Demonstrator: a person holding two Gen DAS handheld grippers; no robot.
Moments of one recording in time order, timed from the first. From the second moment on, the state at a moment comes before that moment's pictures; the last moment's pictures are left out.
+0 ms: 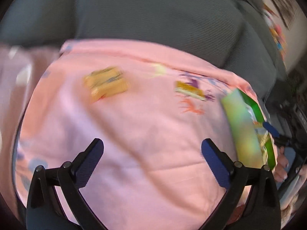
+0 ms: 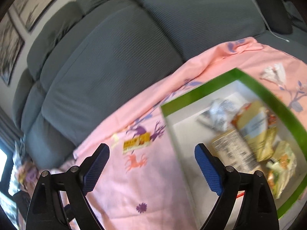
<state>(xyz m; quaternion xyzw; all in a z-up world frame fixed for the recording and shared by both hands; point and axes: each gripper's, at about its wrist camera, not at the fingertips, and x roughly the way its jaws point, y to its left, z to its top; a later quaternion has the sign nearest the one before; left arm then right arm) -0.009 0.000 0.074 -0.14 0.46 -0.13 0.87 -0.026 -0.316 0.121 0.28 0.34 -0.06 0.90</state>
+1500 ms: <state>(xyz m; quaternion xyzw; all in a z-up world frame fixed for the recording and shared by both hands) 0.006 0.070 0.038 -0.19 0.49 -0.04 0.85 0.185 -0.217 0.015 0.05 0.54 -0.08 0.83</state>
